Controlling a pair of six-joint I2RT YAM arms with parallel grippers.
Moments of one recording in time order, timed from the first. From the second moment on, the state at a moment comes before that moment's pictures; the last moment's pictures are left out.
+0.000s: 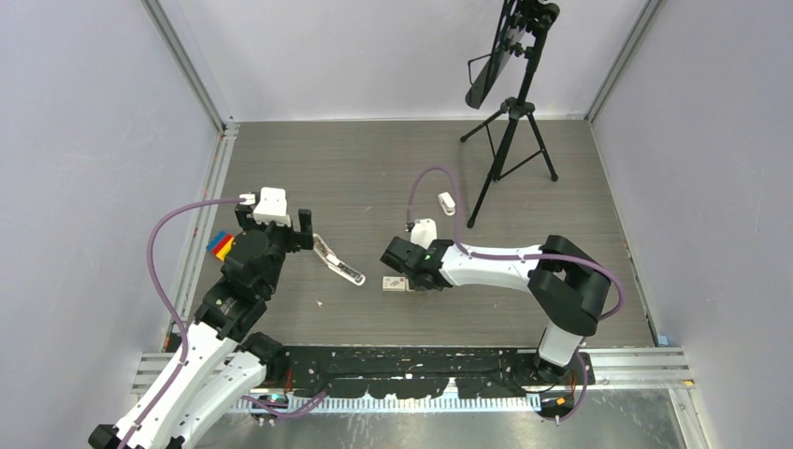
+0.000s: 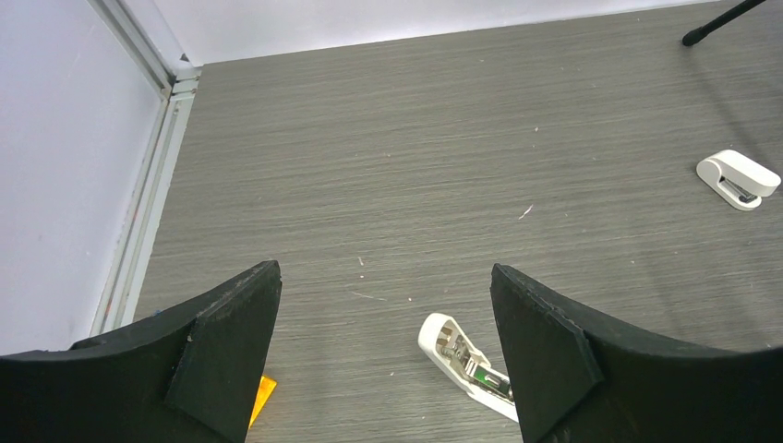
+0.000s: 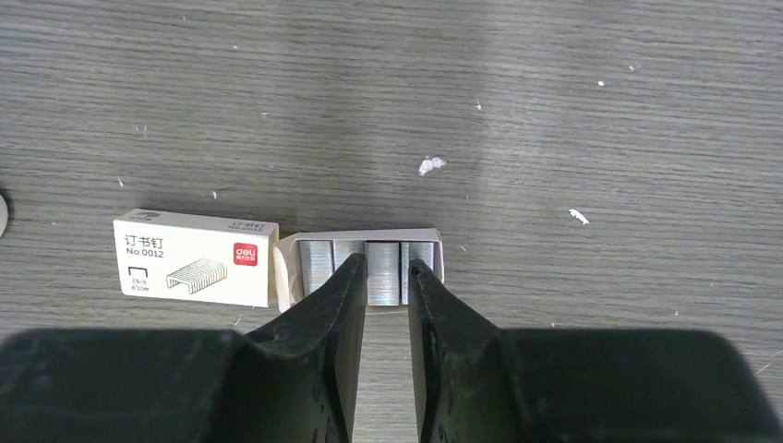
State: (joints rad) left arm -0.51 0.58 0.65 -0.22 -0.45 0.02; right arm 1.05 1.72 1.05 -0.58 0.48 0.90
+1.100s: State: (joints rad) left arm -0.52 0.58 0.65 -0.22 -0.44 0.02; right arm 1.09 1.69 1.03 -0.49 0.49 0.80
